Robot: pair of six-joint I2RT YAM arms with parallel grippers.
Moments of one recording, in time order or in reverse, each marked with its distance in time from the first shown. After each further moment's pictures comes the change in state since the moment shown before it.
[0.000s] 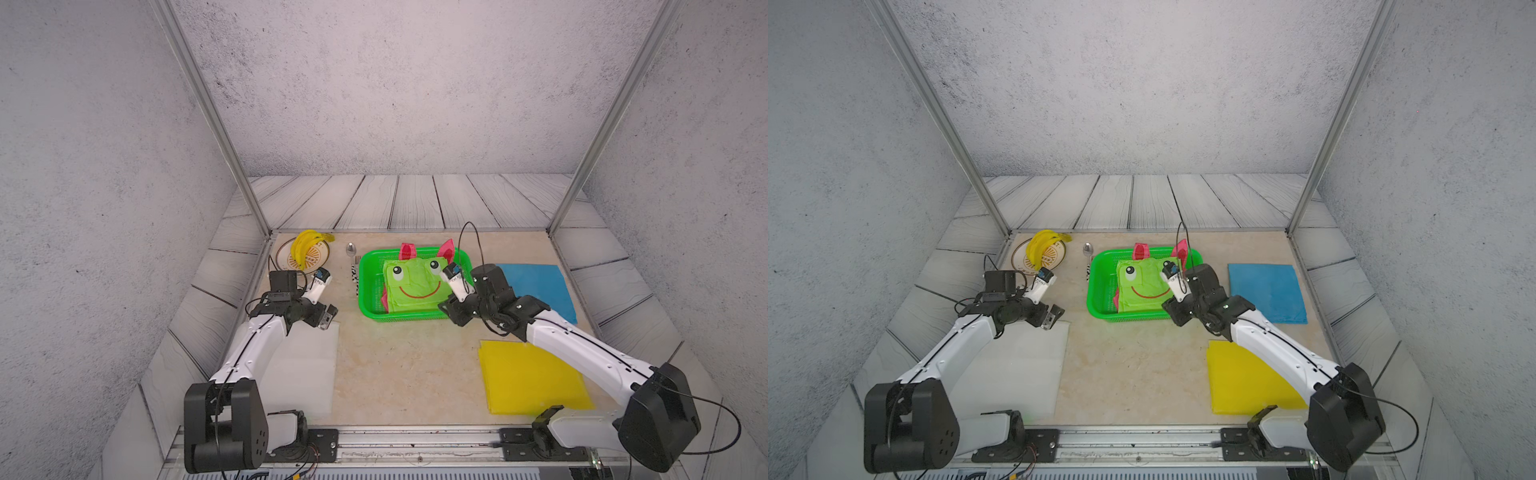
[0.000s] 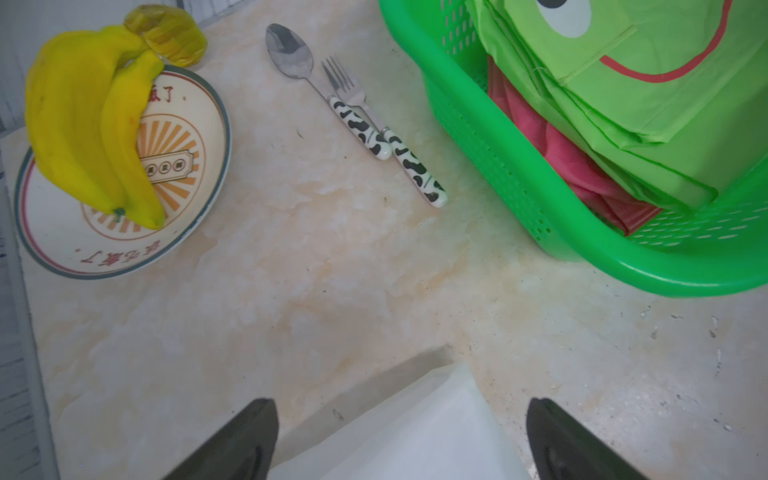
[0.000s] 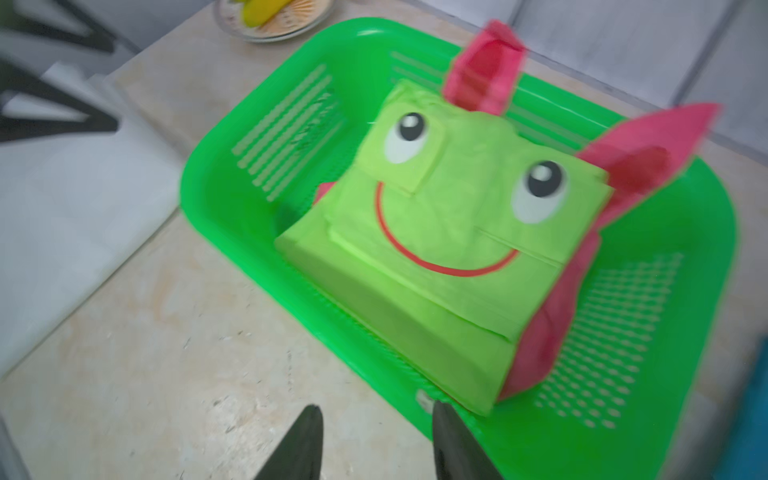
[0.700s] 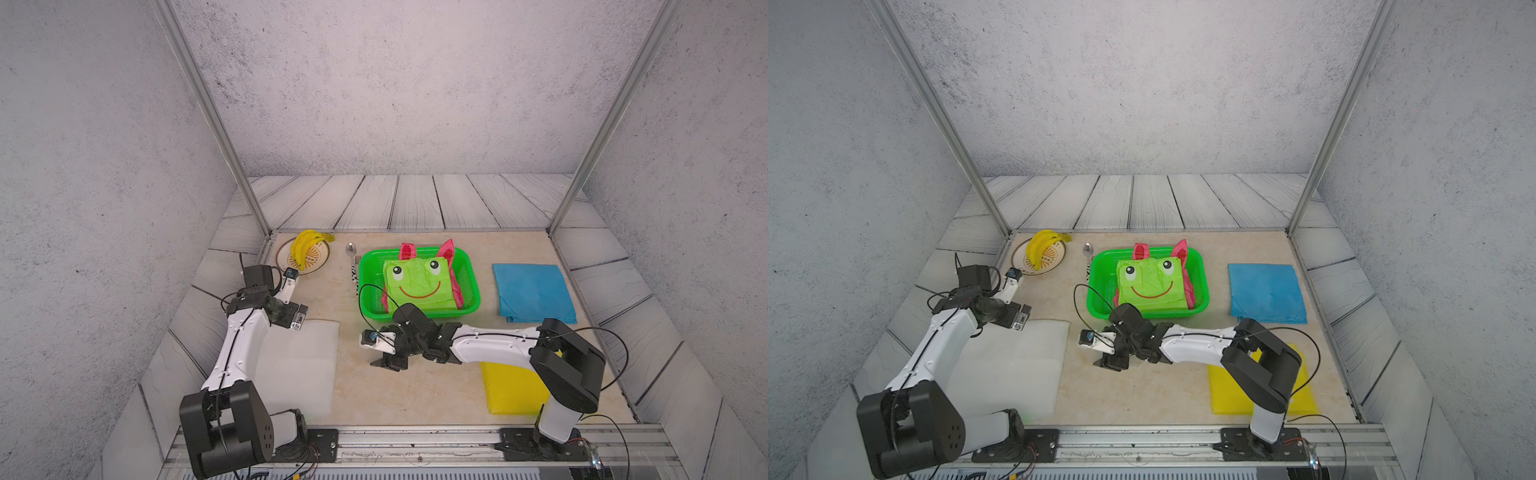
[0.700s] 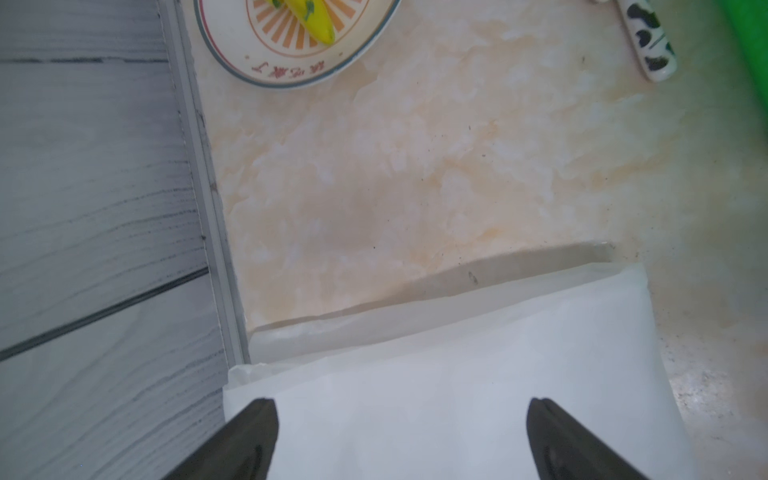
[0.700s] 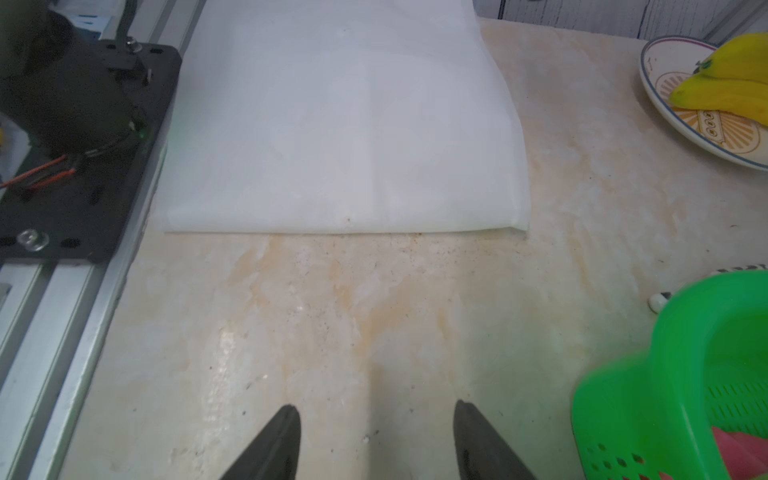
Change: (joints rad) left arm 0.179 0.010 0.119 -0.281 -0.265 -0.001; right arm 0.397 0.494 0.126 0.372 -0.115 -0.294
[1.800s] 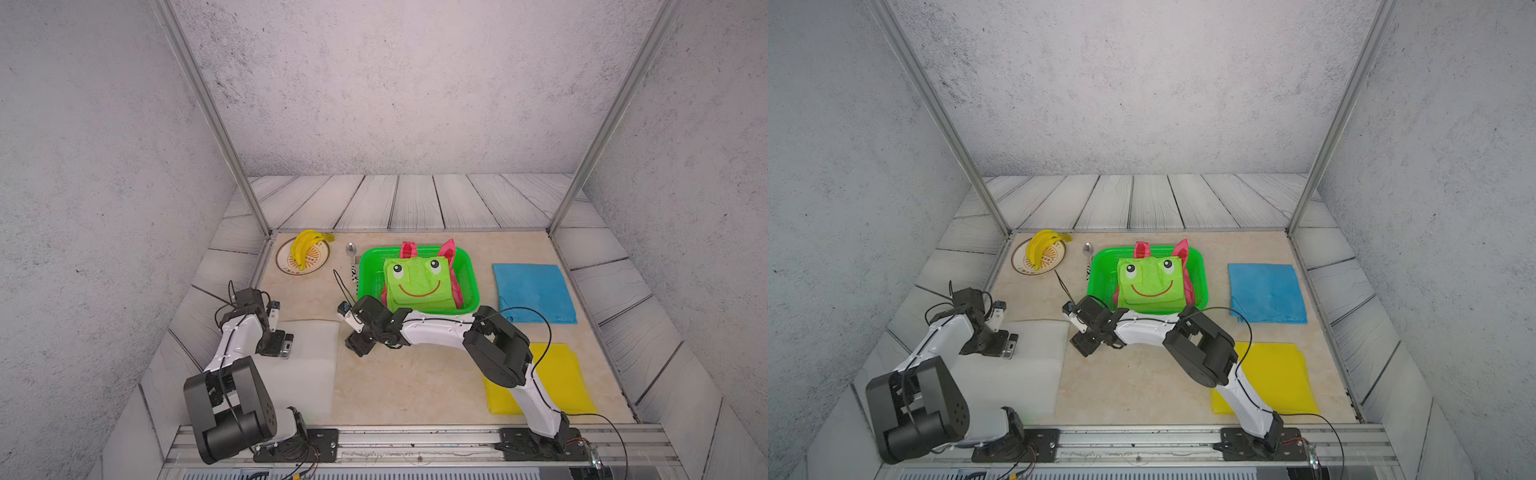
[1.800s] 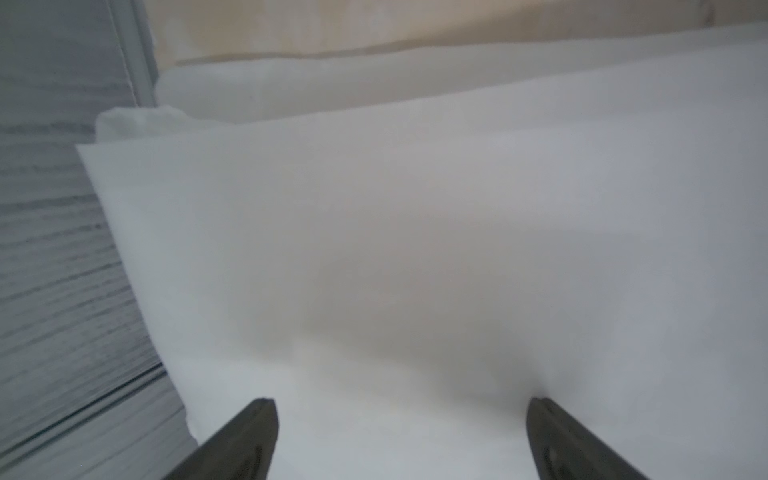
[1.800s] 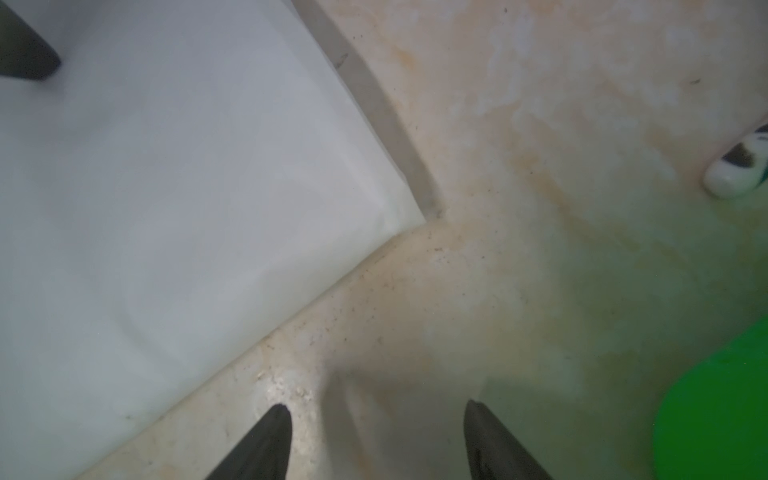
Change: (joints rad) left arm 0.153 0.068 -0.159 -0.061 -0.151 -0.036; right arm 0.024 0.421 0.533 -0.267 0.221 0.552
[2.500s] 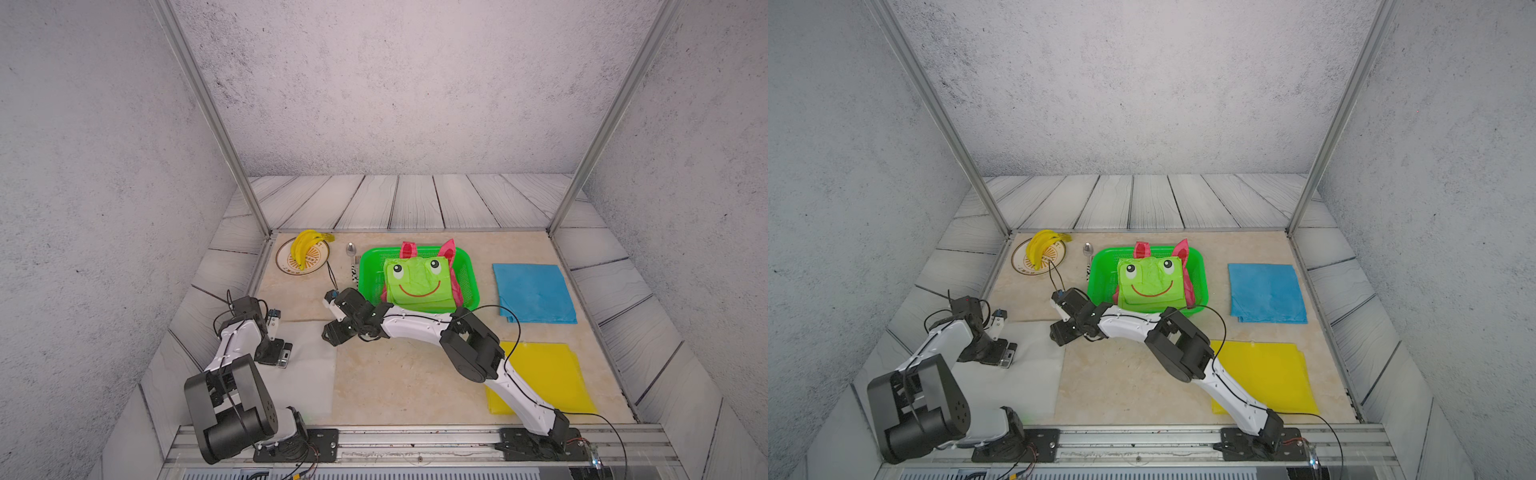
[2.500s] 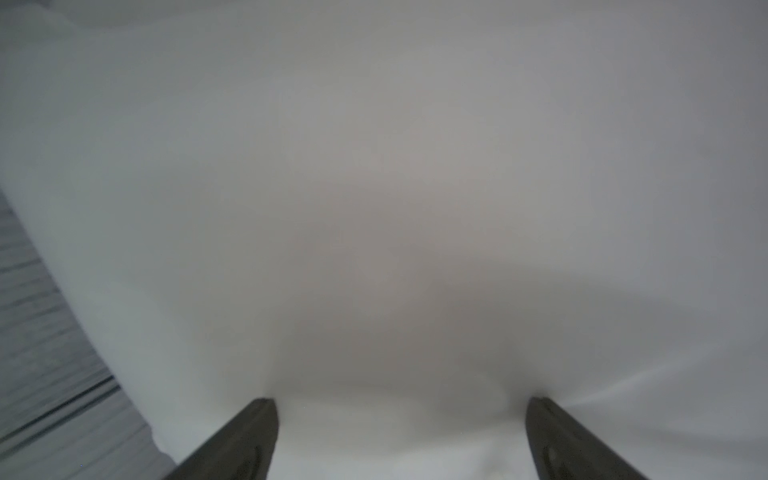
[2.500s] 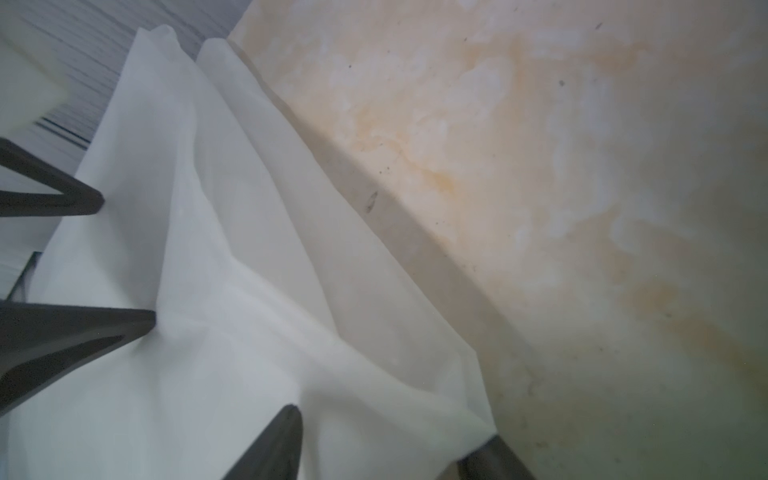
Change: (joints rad) left arm 0.048 0.004 -0.045 0.016 0.023 0.076; right arm -0.011 0.245 0.341 0.002 -0.170 0.308
